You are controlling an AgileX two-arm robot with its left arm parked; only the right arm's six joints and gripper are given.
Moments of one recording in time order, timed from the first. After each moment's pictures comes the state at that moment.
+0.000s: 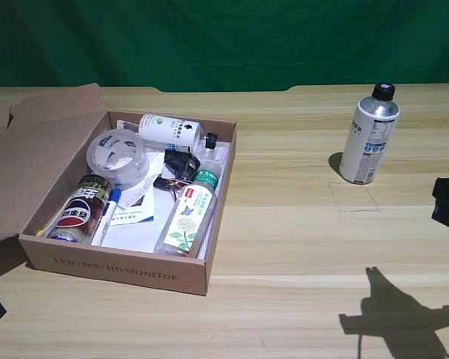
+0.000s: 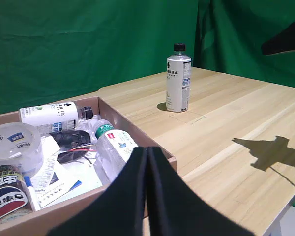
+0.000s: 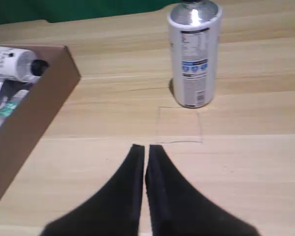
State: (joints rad) arm -0.07 0.88 -0.41 -1.75 -0.25 1.84
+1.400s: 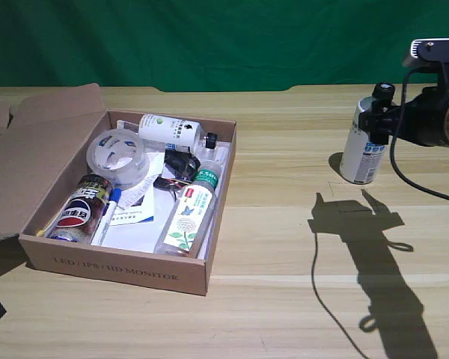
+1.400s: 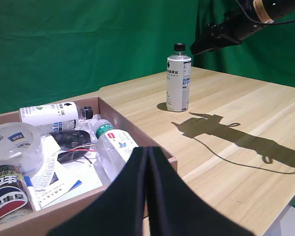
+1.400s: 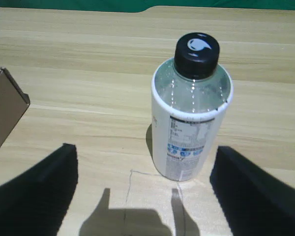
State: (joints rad) arm 0.03 1.52 -0.91 -1.70 -0.10 1.69
